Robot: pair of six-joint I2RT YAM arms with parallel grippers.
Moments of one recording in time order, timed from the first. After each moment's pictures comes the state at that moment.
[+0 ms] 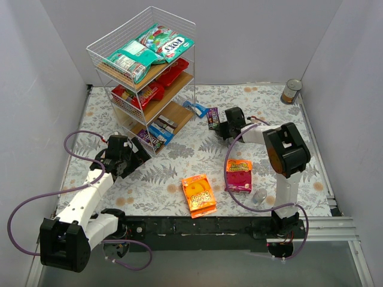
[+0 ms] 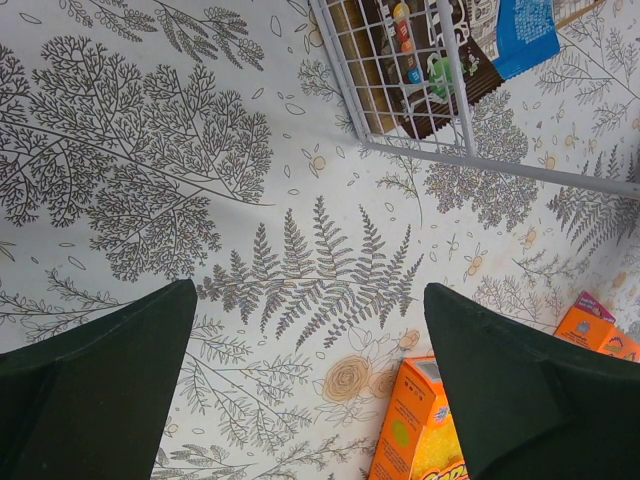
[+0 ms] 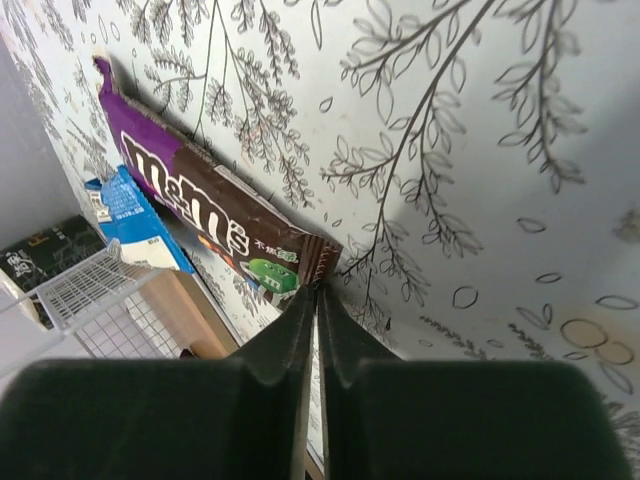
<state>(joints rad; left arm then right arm) -0.19 1.00 0.64 -0.52 -0.01 -0.79 0.42 2.00 1.15 0.02 0.10 1.61</state>
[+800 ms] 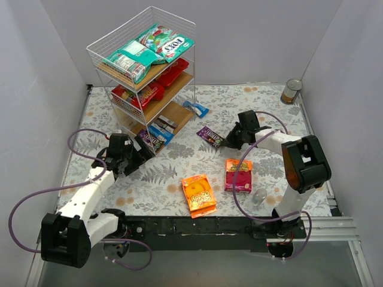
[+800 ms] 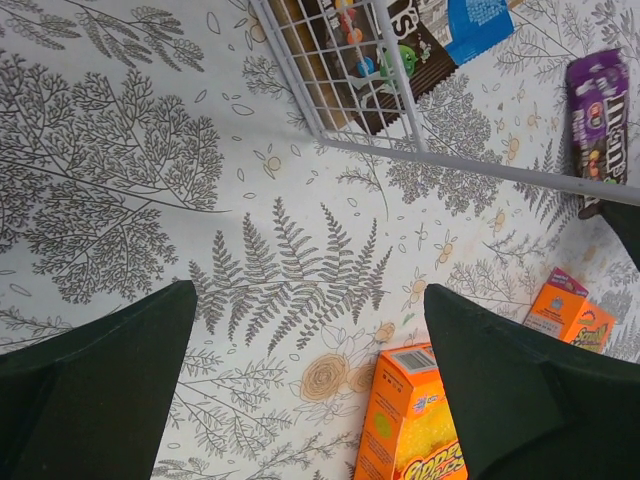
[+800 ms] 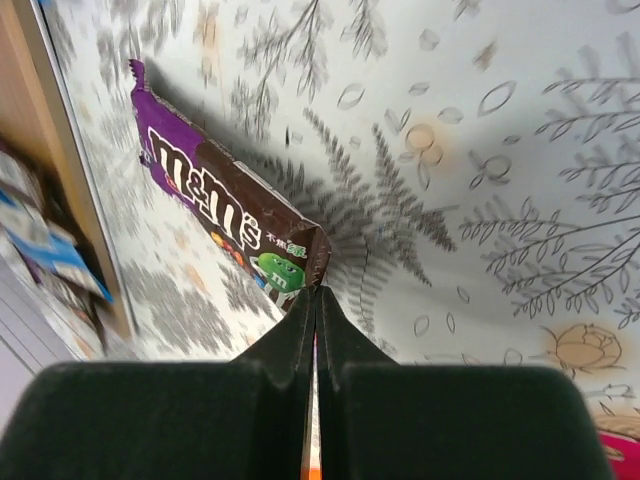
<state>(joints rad) -0.19 1.03 0.64 -0.46 0.07 -0.78 0.35 1.75 0.98 -0.14 -0.17 1.01</state>
